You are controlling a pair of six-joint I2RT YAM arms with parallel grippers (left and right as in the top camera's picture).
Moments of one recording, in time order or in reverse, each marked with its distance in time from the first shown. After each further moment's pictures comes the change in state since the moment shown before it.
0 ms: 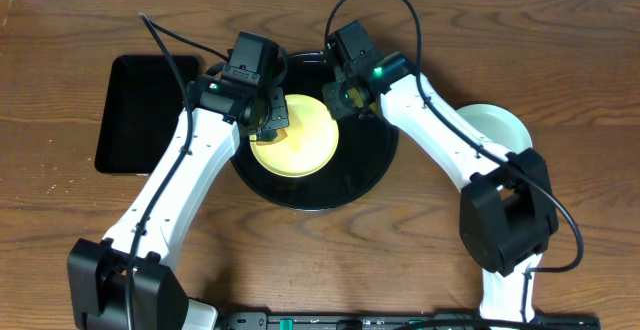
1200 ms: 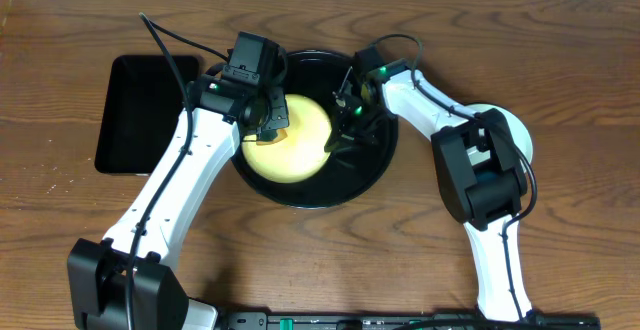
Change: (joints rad) left arm 0.000 0.000 0.000 0.000 0.000 0.000; right arm -0.121 0.284 0.017 -0.119 -0.664 0.207
